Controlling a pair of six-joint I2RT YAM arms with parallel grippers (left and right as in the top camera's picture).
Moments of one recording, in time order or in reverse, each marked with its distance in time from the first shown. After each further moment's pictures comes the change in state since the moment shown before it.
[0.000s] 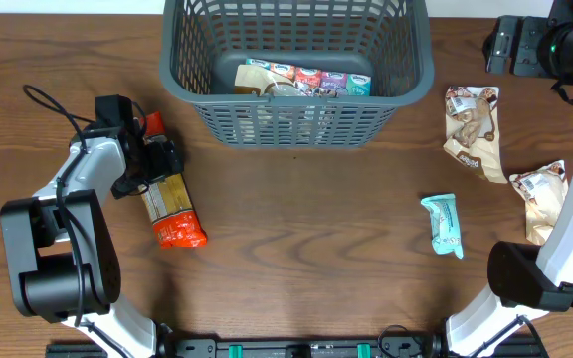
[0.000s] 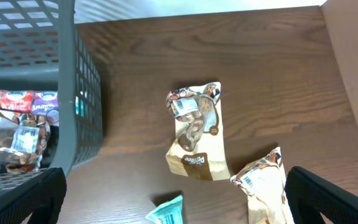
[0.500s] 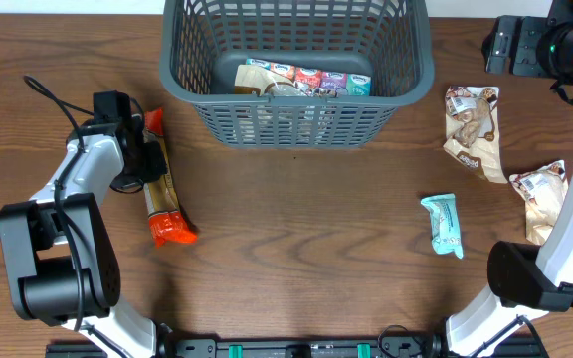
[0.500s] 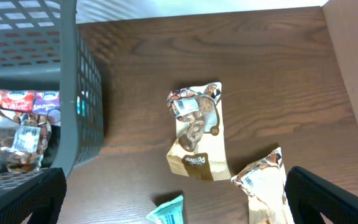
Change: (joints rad) left arm 0.000 -0.012 0.027 -0.041 -0.045 0.100; right arm 0.003 0.000 0.000 0.000 -0.001 0.000
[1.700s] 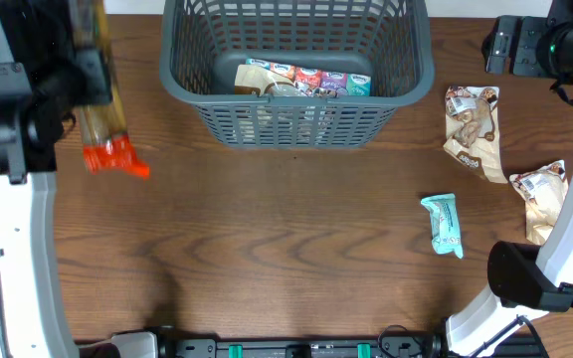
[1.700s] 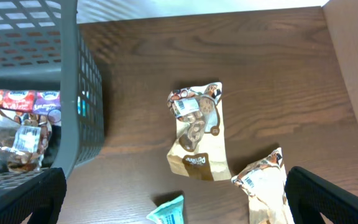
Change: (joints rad) left arm -0.077 -0.377 0.811 -0.459 -0.027 0.207; right arm 0.000 0.000 0.000 0.000 -0.002 0.000
